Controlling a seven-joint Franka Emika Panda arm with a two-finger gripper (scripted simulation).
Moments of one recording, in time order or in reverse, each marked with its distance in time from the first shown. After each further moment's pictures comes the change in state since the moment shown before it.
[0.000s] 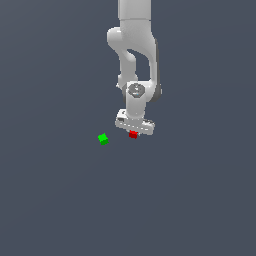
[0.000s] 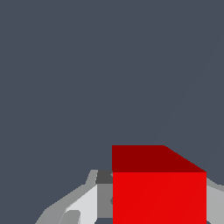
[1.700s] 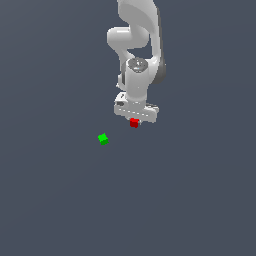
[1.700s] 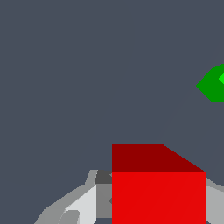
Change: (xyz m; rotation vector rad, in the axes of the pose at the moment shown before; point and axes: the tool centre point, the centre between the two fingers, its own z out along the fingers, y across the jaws) arm 0.000 0.000 -0.099 0.000 0.001 0.001
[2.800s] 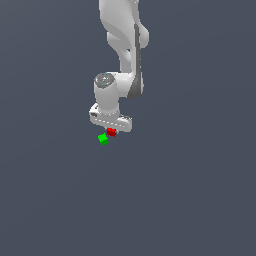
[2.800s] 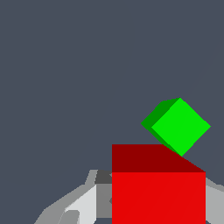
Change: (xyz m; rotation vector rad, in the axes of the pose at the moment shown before) arm 0.058 0.101 0.039 -0.002 -0.001 0.001
